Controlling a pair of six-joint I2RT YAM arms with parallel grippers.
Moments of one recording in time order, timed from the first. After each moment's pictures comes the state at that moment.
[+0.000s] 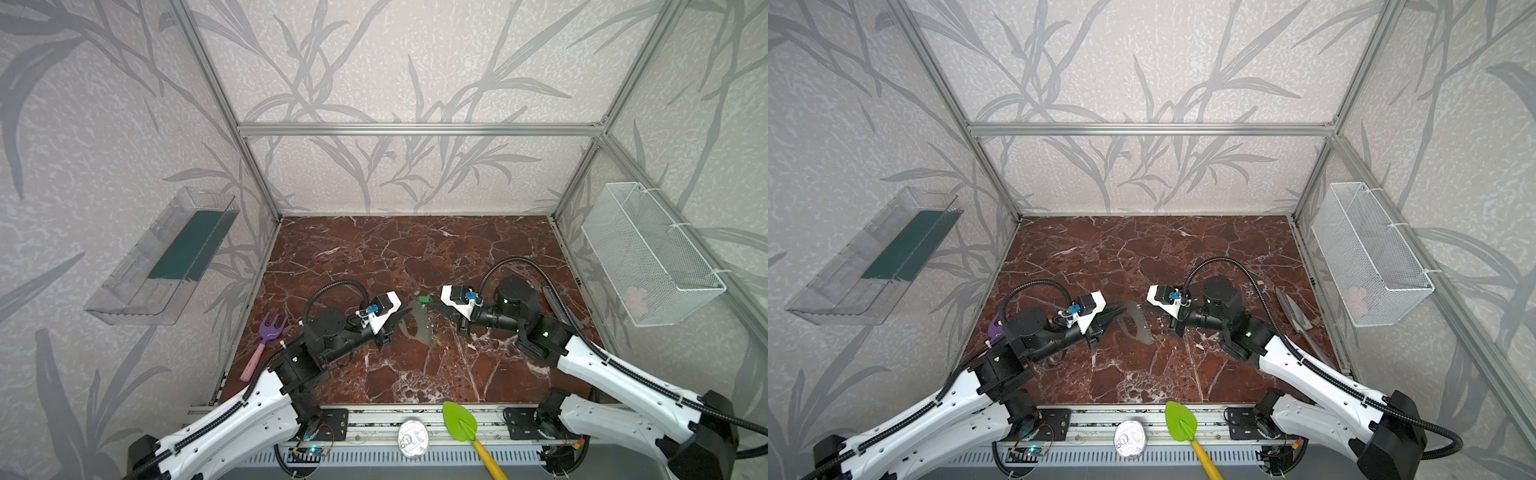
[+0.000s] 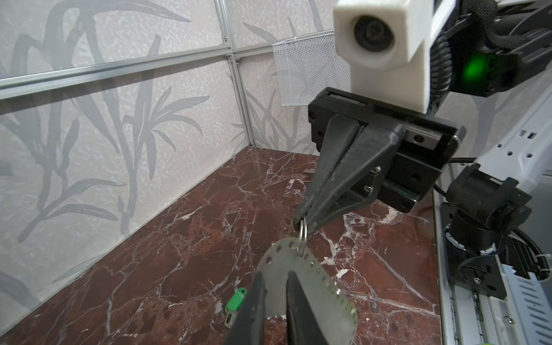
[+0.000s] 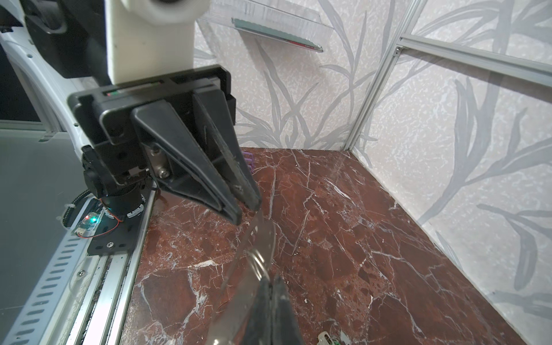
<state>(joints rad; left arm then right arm) -0.83 0.71 0.57 0.04 0.21 0.15 0.78 1.00 0.75 0.04 -0.51 -0.32</state>
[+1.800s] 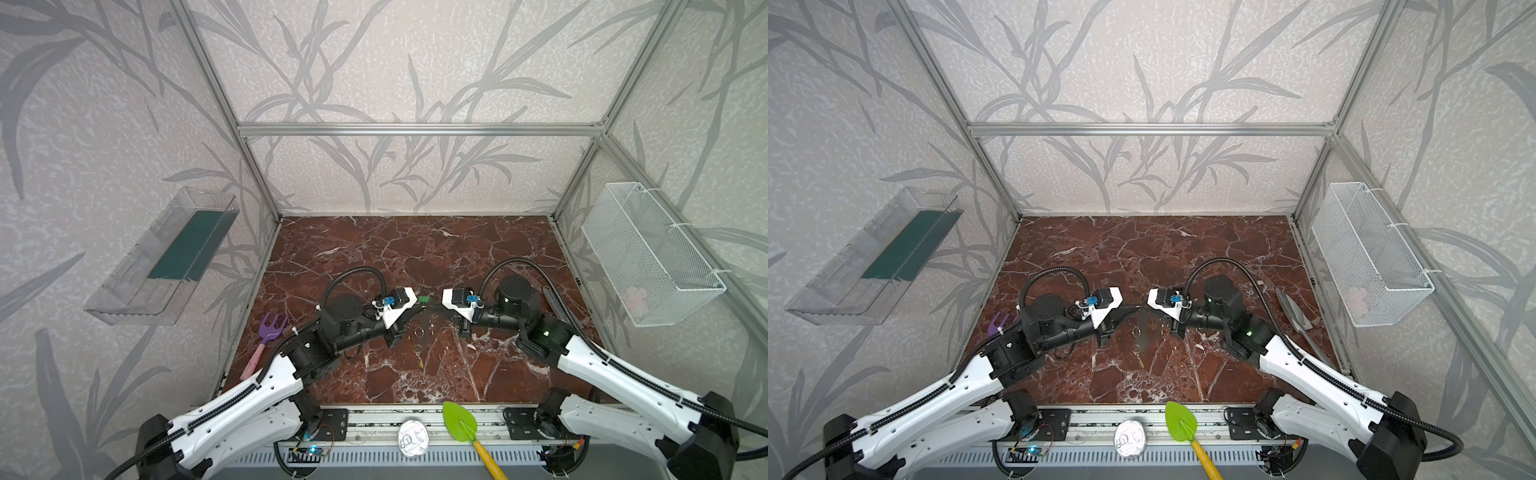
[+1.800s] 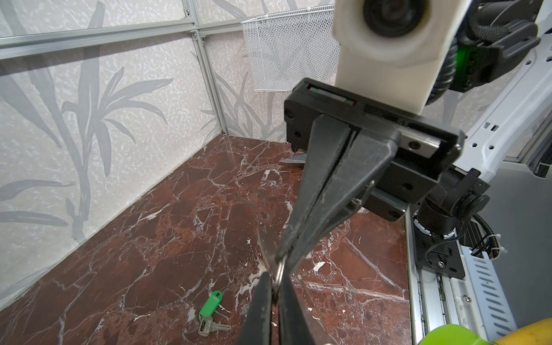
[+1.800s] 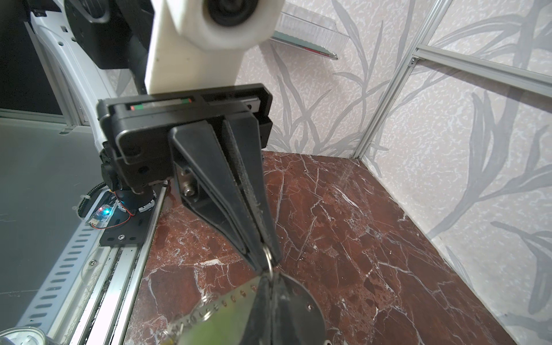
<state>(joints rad) -0.83 0.84 0.67 -0.01 0.27 0.16 0.77 1.00 0.75 0.04 -0.56 -0.34</state>
